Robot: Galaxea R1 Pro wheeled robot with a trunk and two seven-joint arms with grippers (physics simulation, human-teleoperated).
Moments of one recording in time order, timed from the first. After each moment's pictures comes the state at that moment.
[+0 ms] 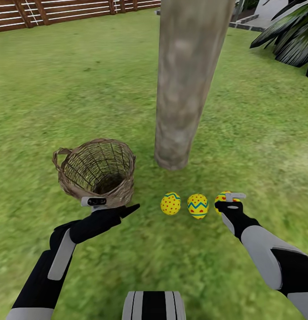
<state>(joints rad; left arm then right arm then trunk) -0.45 0.03 0.02 -1.45 0.72 0.94 -1.26 -1.05 -0.11 -0.13 -0.20 0.19 0.09 -0.27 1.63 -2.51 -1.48</state>
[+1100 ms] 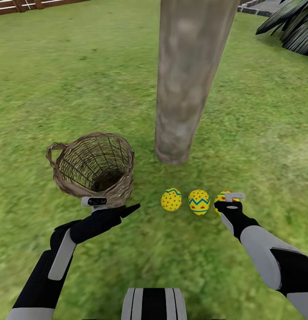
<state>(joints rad) -0.45 0.03 0.02 -1.45 0.72 0.94 -1.27 -1.05 -0.11 -0.13 -0.20 0.19 0.09 -0.27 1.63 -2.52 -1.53</state>
